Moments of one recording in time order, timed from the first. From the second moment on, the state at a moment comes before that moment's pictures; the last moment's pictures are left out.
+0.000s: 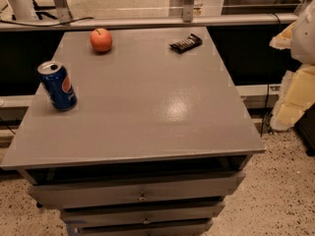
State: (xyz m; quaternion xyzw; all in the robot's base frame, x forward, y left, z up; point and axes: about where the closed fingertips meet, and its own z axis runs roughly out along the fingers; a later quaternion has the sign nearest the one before) arm 0.438 -0.216 0.978 -0.60 0.78 -0.04 0.16
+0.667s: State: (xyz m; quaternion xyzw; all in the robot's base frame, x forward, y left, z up) arm 0.467 -0.200 0.974 -0.61 0.77 -0.01 0.20
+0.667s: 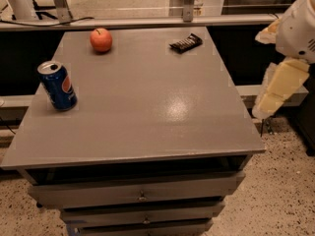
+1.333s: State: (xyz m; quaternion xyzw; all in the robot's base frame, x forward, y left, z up) arm 0.552 -0.142 0.970 -0.60 0.74 0.06 0.30
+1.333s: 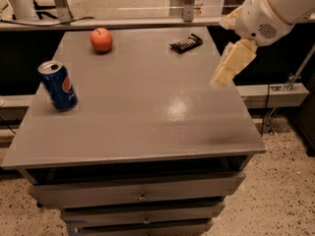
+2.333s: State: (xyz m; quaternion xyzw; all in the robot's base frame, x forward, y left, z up) arm 0.643 -0.049 0.958 -0.56 0.71 0.11 0.41
